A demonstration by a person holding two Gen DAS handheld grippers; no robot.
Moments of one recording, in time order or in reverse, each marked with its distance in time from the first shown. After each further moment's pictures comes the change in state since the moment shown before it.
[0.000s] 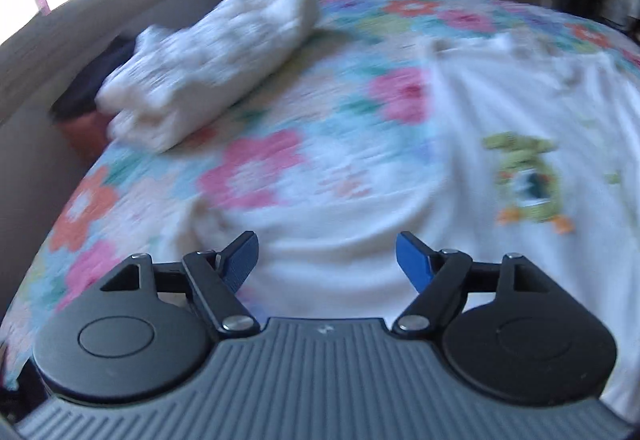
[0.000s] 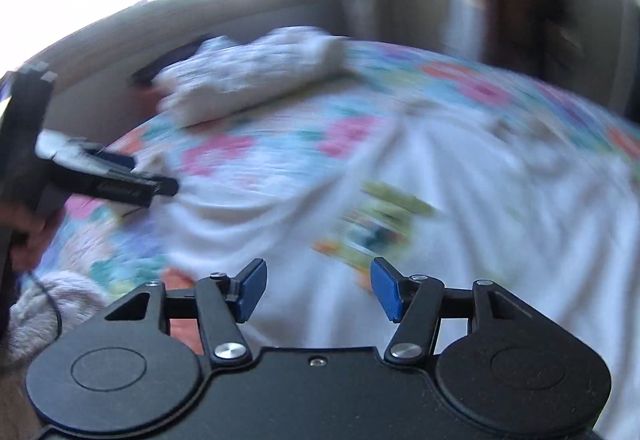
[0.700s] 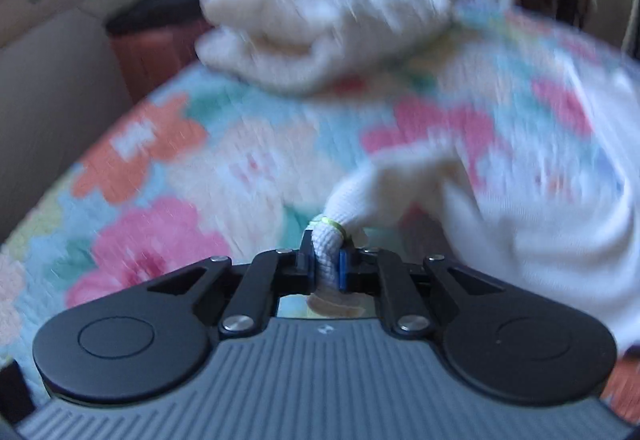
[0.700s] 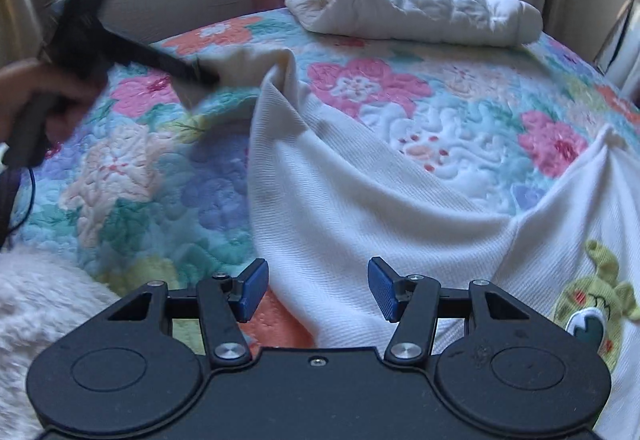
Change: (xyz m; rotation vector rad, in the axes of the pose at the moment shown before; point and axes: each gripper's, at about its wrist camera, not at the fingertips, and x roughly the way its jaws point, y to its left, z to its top) left arm 0.089 0.170 -0.023 -0.209 -0.074 0.025; right arm 0.150 0.095 0.005 -0.219 0.182 0.153
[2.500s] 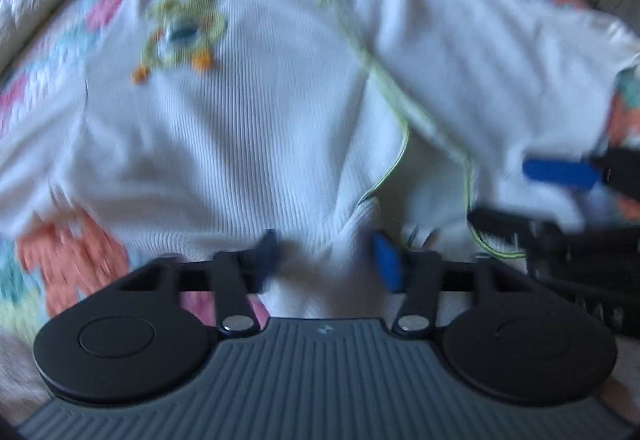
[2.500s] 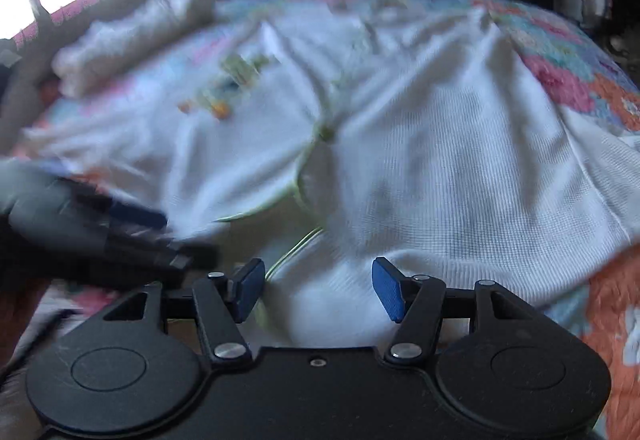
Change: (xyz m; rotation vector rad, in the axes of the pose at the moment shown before) left arm -0.148 -0.424 -0.187 0.486 0.310 -0.395; right arm -0.195 -0.088 -0.275 0.640 -0.061 -0.372
